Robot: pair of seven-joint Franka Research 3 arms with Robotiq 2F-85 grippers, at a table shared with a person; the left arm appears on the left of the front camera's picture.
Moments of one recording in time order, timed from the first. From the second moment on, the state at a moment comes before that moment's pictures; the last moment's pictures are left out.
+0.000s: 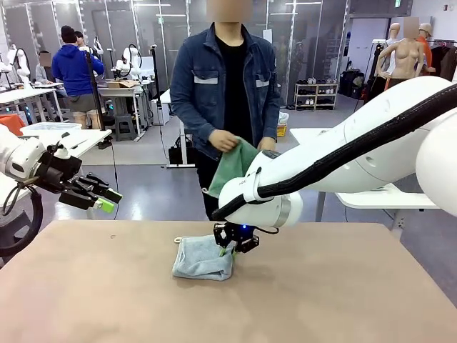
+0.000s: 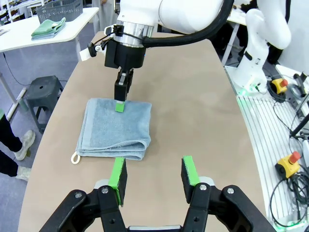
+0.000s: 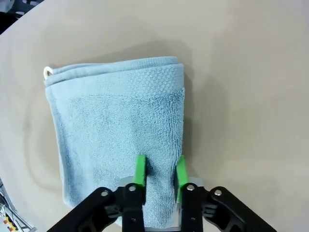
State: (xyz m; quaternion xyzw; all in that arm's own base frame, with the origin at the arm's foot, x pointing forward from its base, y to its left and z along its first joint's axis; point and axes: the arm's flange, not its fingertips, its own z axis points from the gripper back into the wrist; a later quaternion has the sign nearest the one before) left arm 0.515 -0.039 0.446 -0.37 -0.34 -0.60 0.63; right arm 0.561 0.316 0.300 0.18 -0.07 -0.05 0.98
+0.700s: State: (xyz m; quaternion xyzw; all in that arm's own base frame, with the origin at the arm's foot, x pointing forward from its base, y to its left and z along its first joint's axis) left arm 0.515 -0.039 0.446 -0.37 -0.34 -0.60 0.63; right arm 0.561 0.317 0.301 0.18 -0.07 -0.04 0.98
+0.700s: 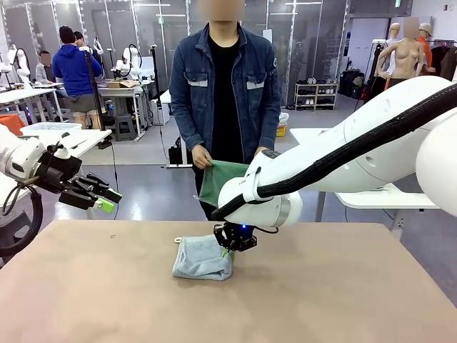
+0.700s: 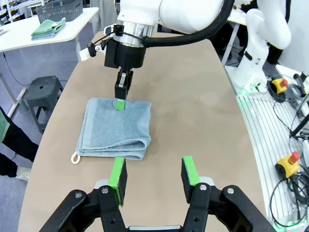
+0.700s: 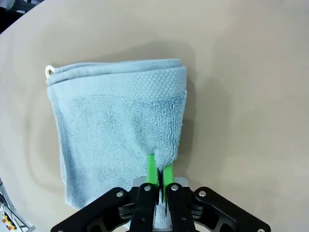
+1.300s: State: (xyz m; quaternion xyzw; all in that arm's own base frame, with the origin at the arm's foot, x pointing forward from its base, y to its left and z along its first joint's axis) left arm 0.515 -0.039 0.446 -0.37 -0.34 -0.60 0.63; right arm 0.571 0.297 0.304 0.17 -0.08 -0.04 0.98
